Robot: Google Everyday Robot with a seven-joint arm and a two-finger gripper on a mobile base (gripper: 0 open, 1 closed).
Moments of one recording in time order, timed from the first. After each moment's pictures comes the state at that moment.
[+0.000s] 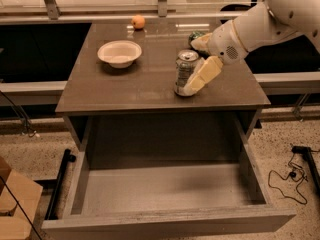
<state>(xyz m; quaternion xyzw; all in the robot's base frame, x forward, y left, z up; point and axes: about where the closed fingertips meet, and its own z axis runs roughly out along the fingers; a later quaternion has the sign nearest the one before) 0.618 -0.092 0.902 -0.58 0.70 0.23 0.34</state>
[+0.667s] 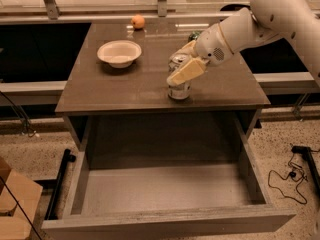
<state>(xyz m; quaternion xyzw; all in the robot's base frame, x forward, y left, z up) 0.628 -0.063 0.890 -0.60 0.68 0.27 0.34</state>
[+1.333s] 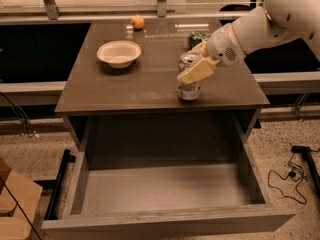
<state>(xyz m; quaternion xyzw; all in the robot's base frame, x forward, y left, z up) 0.617 -0.082 0.897 -0.58 0.70 0.26 0.34</state>
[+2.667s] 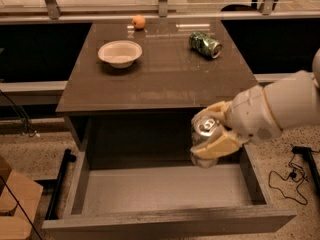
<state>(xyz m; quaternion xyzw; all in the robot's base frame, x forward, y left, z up) 0.425 -0.098 0.868 -0.61 0.69 0.23 0.33</state>
